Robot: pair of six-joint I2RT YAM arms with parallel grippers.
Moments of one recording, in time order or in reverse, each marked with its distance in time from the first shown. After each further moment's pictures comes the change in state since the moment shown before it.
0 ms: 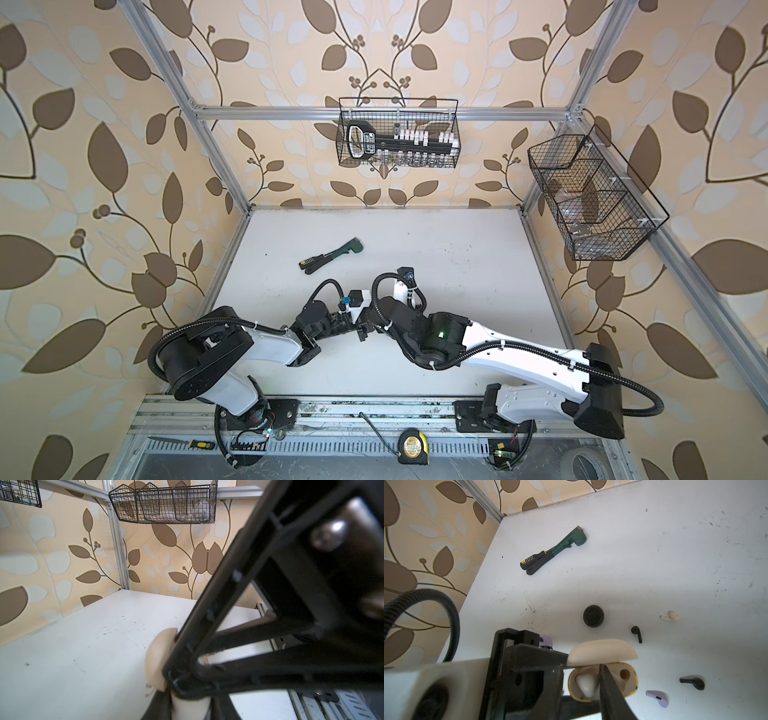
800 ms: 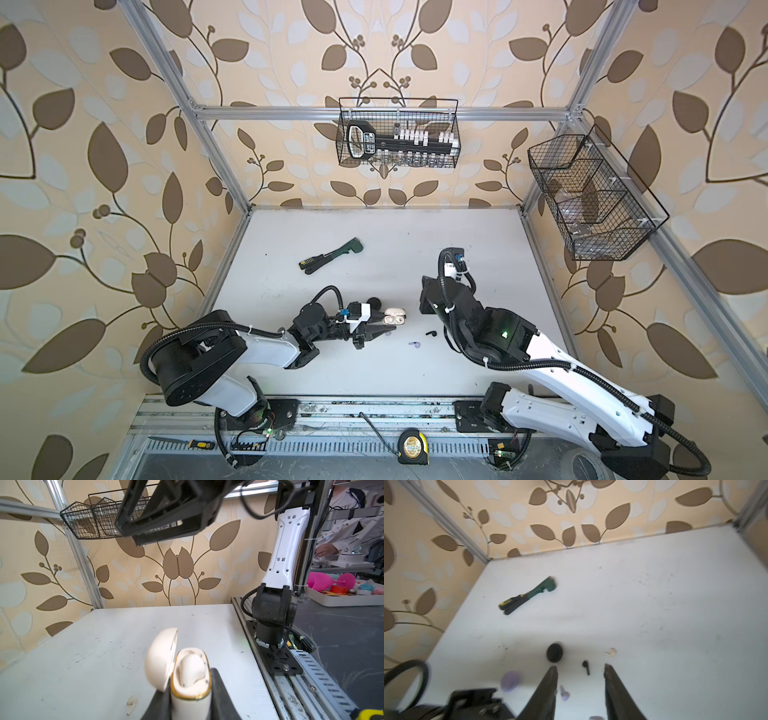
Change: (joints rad) left arm -0.013 -0.057 -0.026 0.000 0.166 0.106; right arm -0.315 -0.272 0.013 -0.113 0.004 -0.299
